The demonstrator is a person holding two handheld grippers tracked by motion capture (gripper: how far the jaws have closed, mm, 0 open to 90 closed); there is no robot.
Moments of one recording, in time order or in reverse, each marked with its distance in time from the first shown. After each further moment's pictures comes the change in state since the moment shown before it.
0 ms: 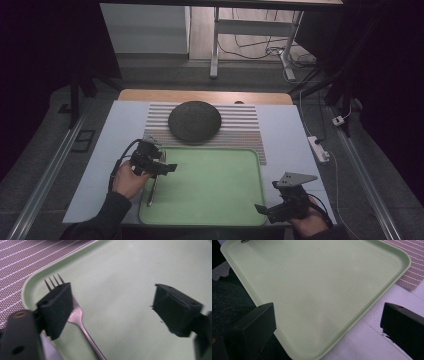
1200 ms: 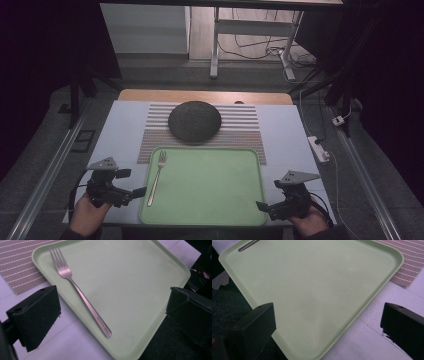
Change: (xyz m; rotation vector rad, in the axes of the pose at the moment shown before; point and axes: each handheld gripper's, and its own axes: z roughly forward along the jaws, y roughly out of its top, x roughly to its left) left arm -0.009 -0.091 -0.086 -0.188 -0.102 -0.036; right arm -0.005 -0.001 -0.002 -0.022 -0.007 0.063
